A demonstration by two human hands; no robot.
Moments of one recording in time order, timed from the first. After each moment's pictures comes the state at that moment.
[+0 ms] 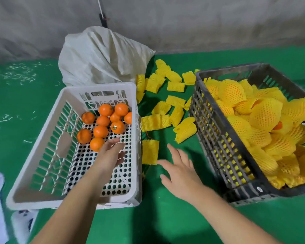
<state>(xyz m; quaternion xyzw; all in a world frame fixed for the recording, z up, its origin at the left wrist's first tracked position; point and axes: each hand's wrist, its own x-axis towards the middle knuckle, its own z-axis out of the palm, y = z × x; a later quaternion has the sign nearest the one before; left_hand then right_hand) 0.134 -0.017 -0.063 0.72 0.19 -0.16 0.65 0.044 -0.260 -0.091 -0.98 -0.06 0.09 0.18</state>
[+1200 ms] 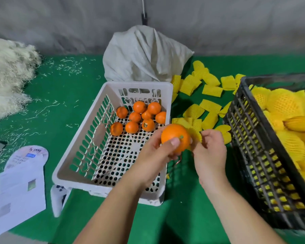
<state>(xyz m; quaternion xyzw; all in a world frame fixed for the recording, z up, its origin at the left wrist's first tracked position) 0.089 -0.057 0.005 0.61 -0.02 -0.17 0.77 0.098 -0.213 -0.028 -0.68 0.16 -0.16 0.70</state>
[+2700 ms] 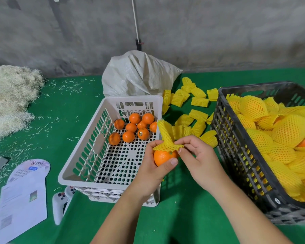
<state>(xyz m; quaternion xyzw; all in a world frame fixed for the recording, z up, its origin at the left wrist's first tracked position) 0.039 -0.075 -0.006 0.65 -0.04 -0.12 0.75 0.038 -0.247 0.018 -0.78 -0.10 -0.07 0.62</state>
